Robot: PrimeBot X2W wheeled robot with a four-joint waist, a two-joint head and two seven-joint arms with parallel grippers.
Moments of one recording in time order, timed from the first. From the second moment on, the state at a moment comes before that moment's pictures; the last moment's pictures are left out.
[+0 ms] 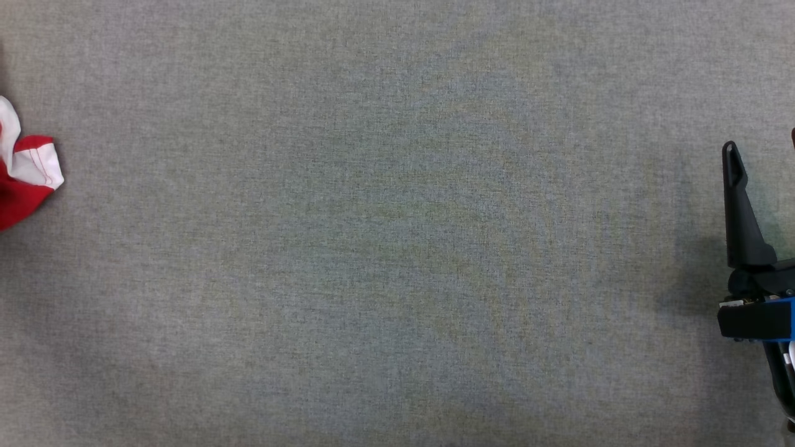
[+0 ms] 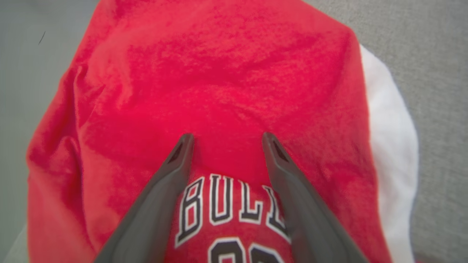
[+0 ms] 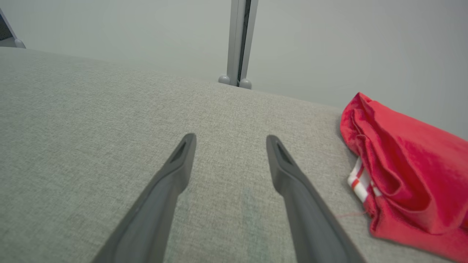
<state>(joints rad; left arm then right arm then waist) -0.90 0.48 0.06 0.95 -0.35 -0.03 0.25 -0.20 -0.26 -0.12 -0.20 0.13 0.13 -0.05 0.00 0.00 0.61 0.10</state>
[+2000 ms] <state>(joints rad) -0.88 0.16 -0.49 0.38 -0.32 -0.10 0.05 -0.22 -0.06 -0.04 0.20 0.17 0.13 -0.26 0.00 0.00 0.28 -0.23</state>
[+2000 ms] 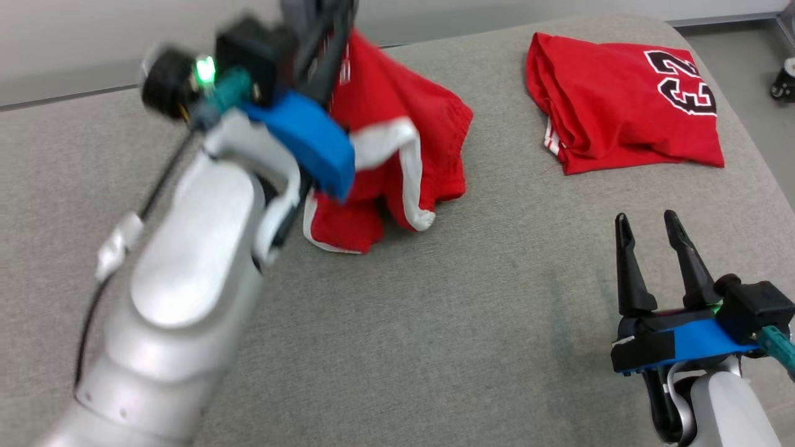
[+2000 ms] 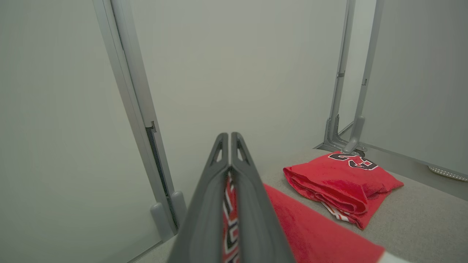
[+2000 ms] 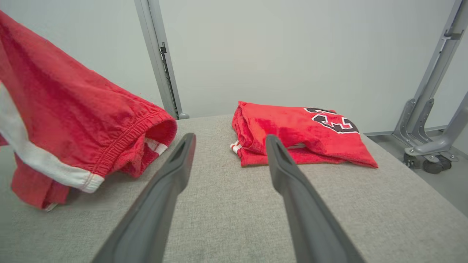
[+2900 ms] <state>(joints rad) -0.38 0.14 -0.50 0.43 -0.38 0.02 -0.24 -0.16 -0.05 -0.03 0.30 0.16 0.13 -0.26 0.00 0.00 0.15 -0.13</state>
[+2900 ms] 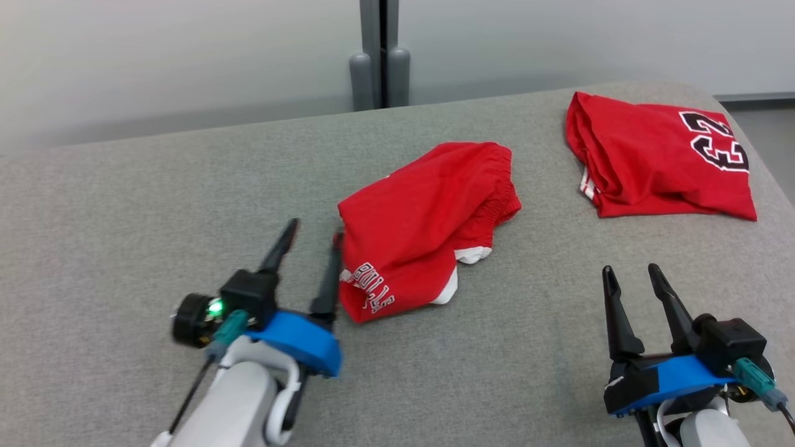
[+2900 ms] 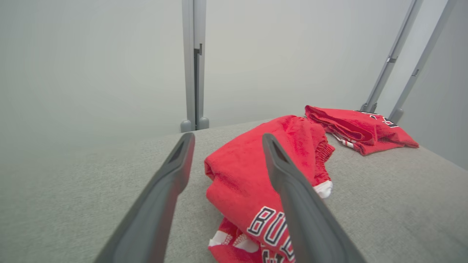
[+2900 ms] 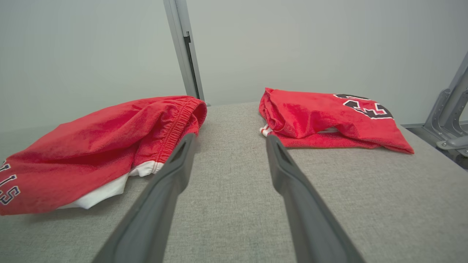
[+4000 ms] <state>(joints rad) 0.08 0.22 -0.11 0.18 -0.25 0.08 -0.26 -0.03 -0.05 -0.05 0.30 0.15 0.13 -0.24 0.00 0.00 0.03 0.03</state>
